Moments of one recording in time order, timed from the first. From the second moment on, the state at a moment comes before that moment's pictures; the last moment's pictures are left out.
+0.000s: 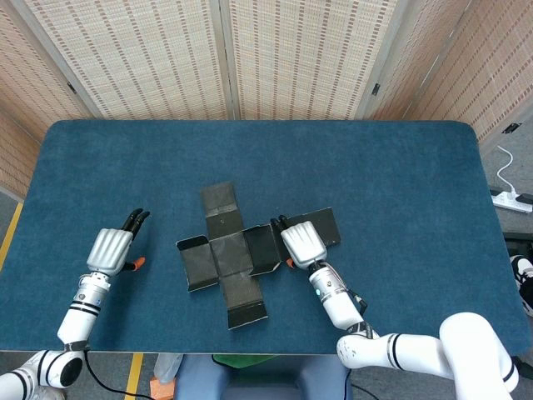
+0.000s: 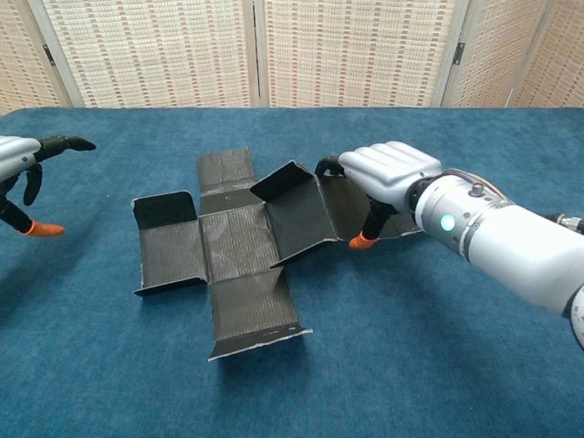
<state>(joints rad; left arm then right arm) -0.48 -1.51 -0.18 -1.22 1.33 1.08 0.19 0.86 -1.80 0.14 -1.34 -0.93 1.08 -0.68</state>
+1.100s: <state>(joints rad) -0.56 -1.77 -0.13 -1.03 1.43 1.12 -0.14 0.84 -1.82 0.17 -1.39 -0.97 1.09 -0.77</state>
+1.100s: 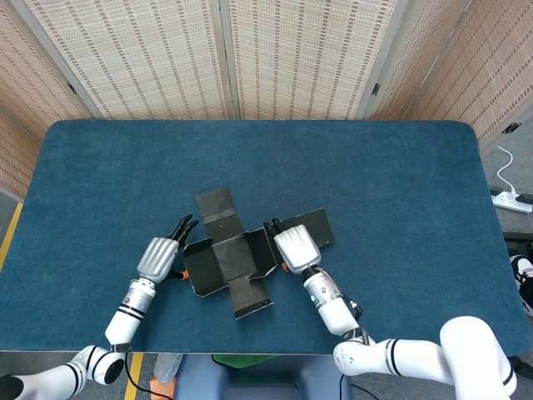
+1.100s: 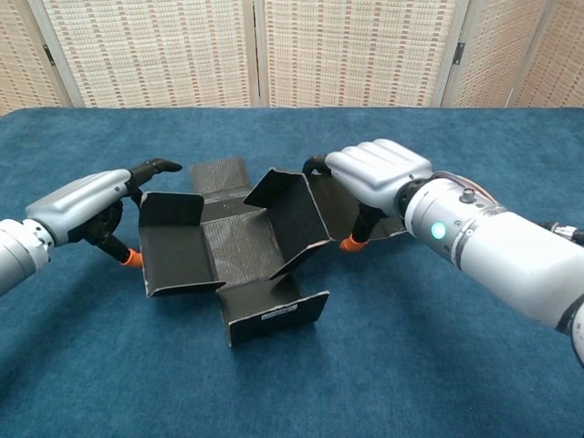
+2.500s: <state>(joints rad) -0.74 -1.56 -0.07 -1.28 1.48 0.80 -0.68 1.10 -1.54 0.08 -1.47 -1.25 0.75 -0.80</state>
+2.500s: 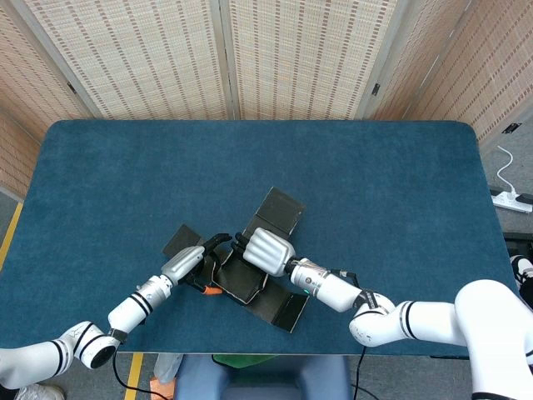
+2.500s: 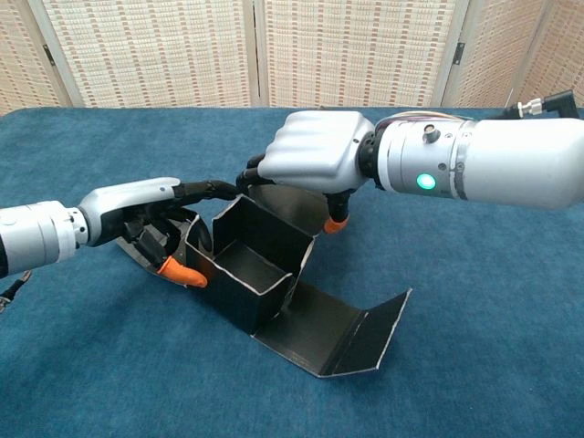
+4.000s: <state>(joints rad) -0.81 -1.55 0.02 -1.21 1.53 0.76 -1.07 1.06 -1.47 0.05 -1.53 -1.37 0.77 -0.76</state>
